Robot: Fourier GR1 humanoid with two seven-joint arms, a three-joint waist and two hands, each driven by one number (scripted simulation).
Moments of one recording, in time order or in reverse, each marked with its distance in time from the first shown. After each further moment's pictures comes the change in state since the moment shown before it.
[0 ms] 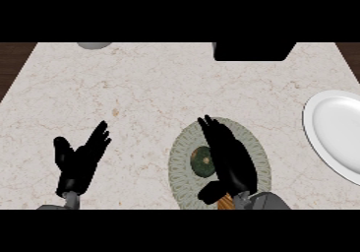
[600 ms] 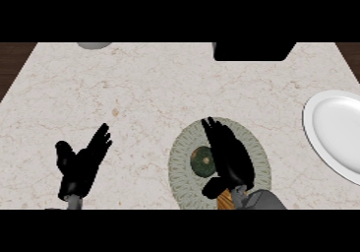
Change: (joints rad) left arm 0.026 -0.048 0.033 -0.004 -0.056 -0.035 -0.013; right arm 0.035 0.068 -0.074 0.110 0.122 0.042 -0.076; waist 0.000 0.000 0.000
